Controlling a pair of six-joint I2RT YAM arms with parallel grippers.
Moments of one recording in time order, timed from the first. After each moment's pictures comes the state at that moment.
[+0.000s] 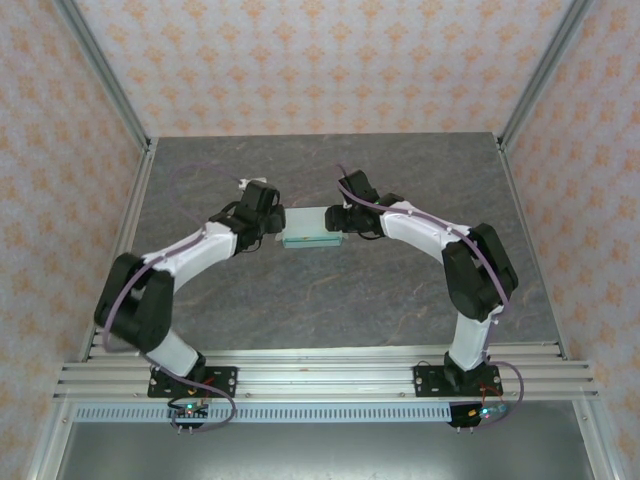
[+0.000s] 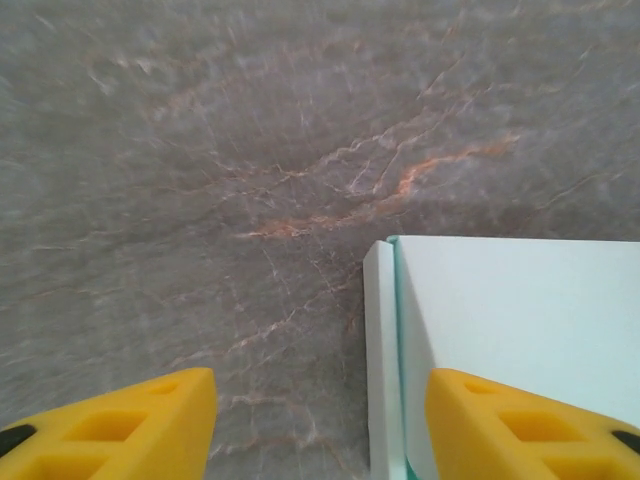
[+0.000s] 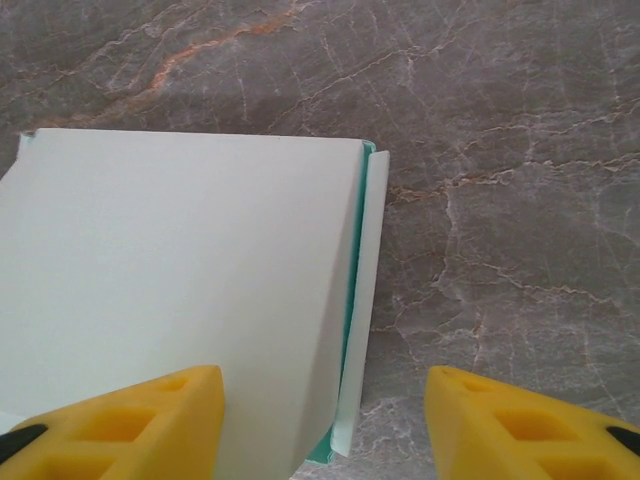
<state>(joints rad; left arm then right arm) -0.39 1.62 1.03 -0.28 -0.23 -0.49 0.59 1.83 1.31 -0.44 0.01 0.45</state>
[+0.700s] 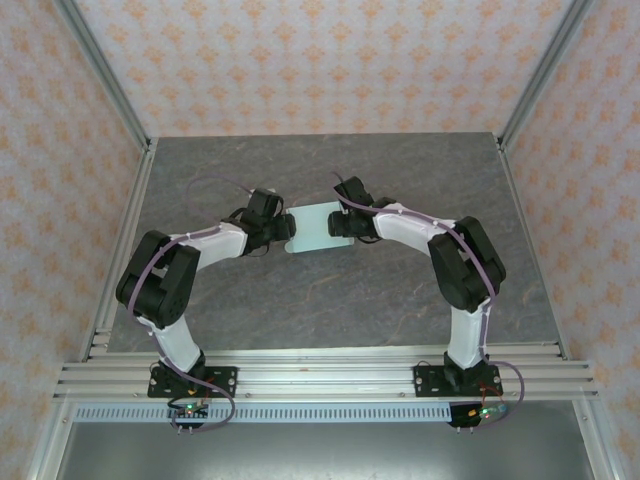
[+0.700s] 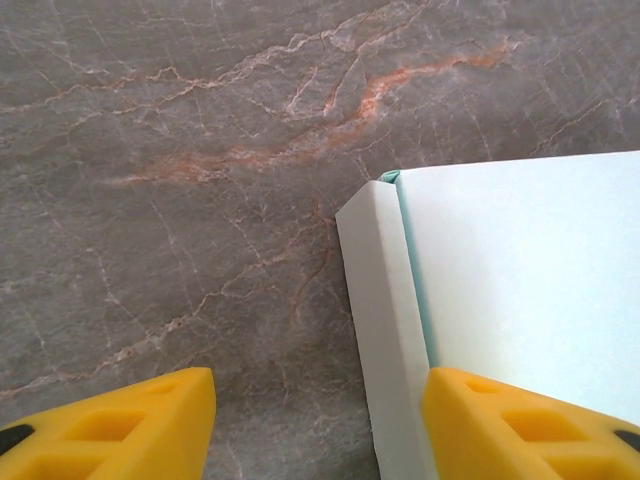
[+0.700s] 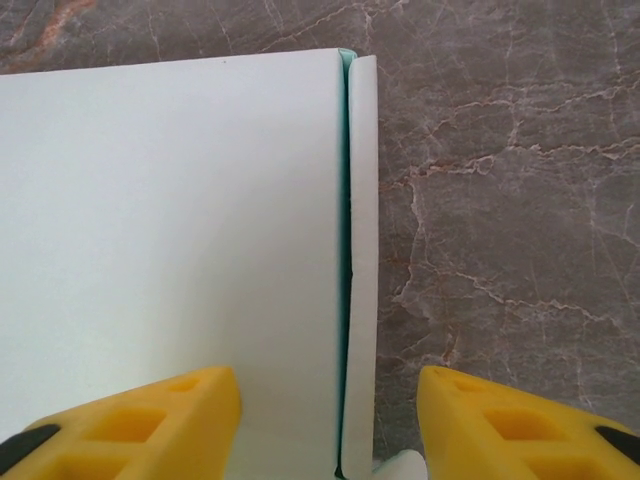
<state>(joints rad) -0.37 1.75 0.95 -0.07 -0.06 -0.52 0.59 1.92 1.30 -0.39 0.06 0.42</state>
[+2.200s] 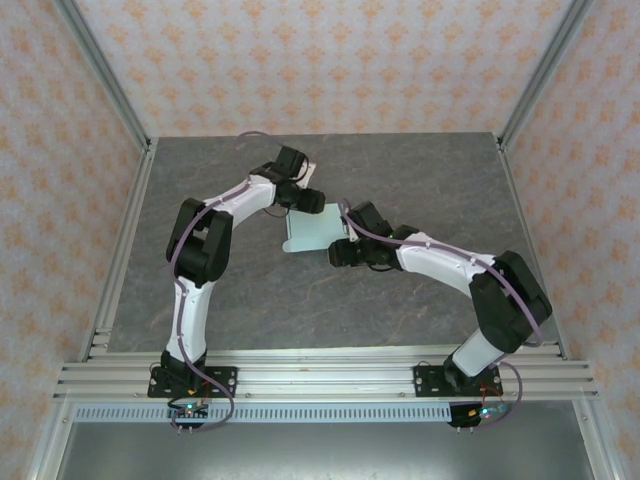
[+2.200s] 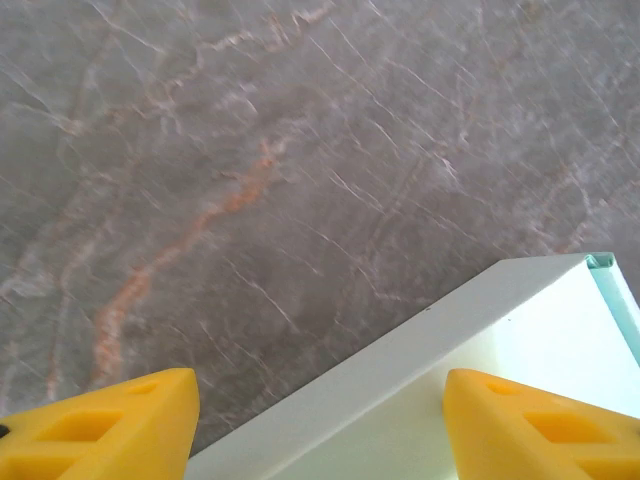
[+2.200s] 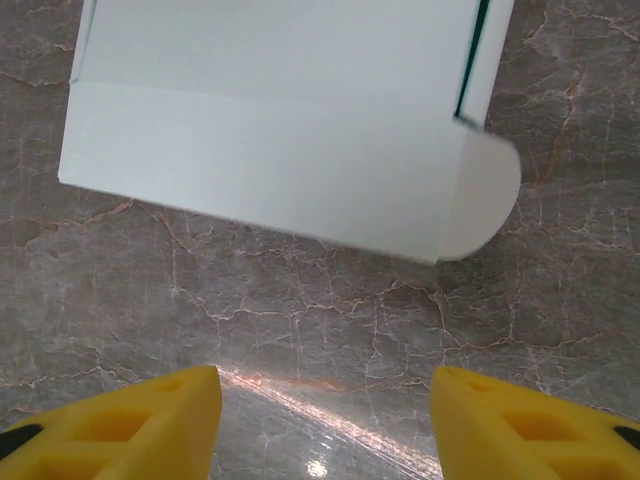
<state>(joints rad) -0.36 2.18 1.68 -0.53 0.20 -0.17 0.66 1.58 0.98 -0.38 -0.11 0.44</state>
